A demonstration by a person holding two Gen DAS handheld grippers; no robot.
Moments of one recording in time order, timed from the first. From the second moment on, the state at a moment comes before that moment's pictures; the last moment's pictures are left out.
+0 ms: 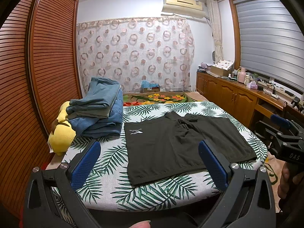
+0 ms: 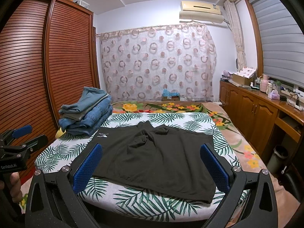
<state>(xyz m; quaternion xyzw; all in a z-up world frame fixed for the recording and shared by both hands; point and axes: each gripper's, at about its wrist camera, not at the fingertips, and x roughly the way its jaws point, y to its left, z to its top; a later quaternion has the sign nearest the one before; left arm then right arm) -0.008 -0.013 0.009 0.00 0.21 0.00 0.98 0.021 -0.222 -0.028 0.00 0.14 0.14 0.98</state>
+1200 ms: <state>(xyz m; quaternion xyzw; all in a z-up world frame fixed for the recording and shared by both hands) -0.002 -0.028 0.002 0.02 0.25 -0.02 0.97 0.031 -0.223 -0.033 0.00 0.16 0.13 0.98</state>
